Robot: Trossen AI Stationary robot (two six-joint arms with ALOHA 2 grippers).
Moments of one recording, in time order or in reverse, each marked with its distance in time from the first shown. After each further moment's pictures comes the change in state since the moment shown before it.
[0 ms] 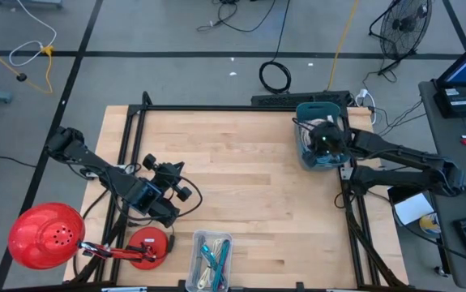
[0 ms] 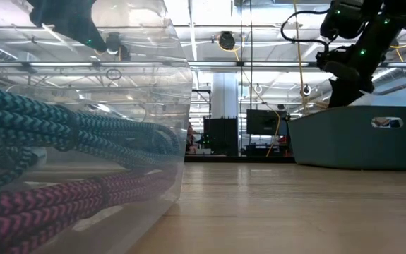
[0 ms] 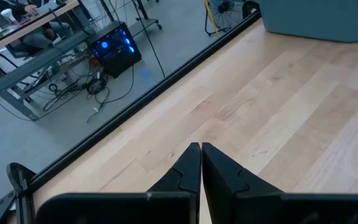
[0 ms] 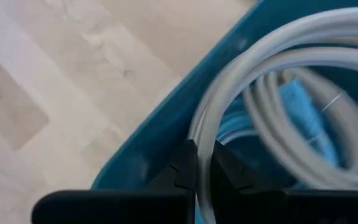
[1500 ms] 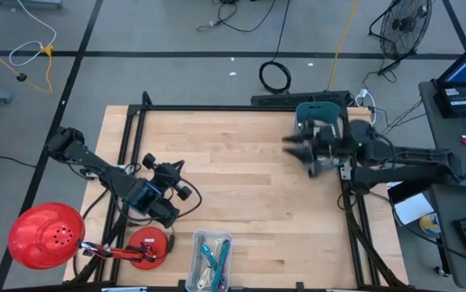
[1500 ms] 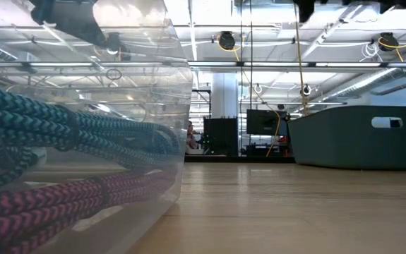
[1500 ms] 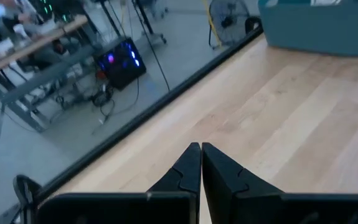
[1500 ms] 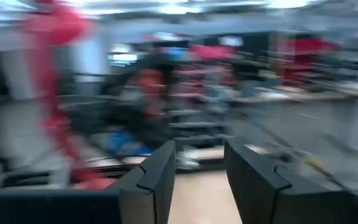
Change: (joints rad) left arm -0.007 0.003 0.000 0.001 -0.056 0.000; right arm 0.289 -0.067 0.011 1.047 -0.369 -0.182
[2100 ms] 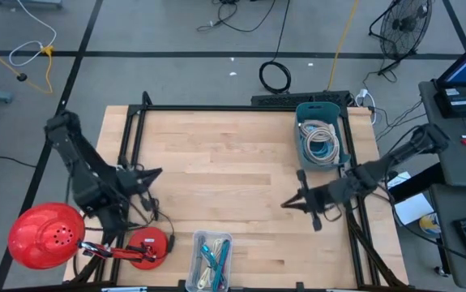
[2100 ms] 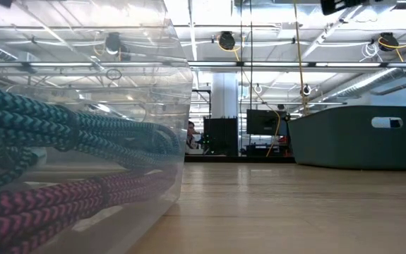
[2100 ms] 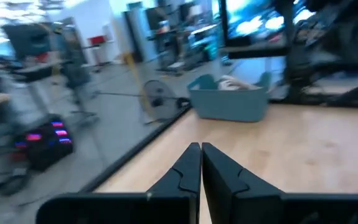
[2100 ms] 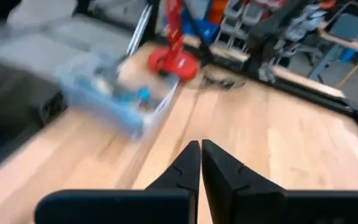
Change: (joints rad) left arm -0.434 -0.305 -0.177 -0.145 -0.280 -0.160; right arm 0.667 0.155 -0.001 -0.354 0.440 -0.228
